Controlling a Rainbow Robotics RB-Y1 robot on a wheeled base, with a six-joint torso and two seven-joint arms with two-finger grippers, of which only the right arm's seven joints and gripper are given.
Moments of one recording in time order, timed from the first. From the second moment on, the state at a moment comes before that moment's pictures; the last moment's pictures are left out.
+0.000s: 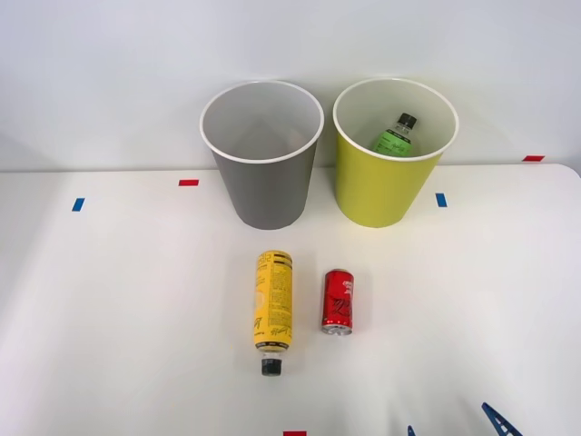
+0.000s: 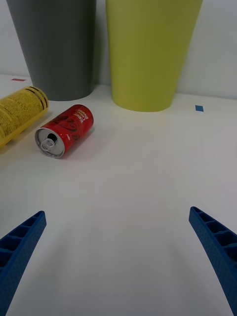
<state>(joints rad) 0.96 -0.39 0.34 -1.89 0.01 -0.61 1.57</state>
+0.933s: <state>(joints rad) 0.96 -0.39 0.34 -1.89 0.01 -0.61 1.57</state>
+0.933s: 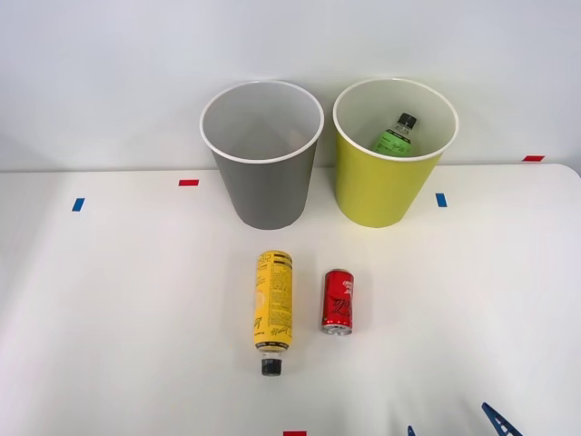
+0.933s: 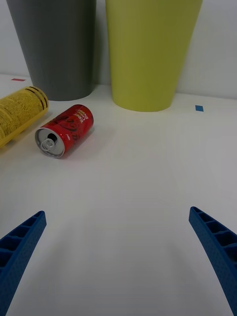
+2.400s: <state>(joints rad) 0.96 -0.39 0.34 -1.89 0.01 -0.61 1.57</state>
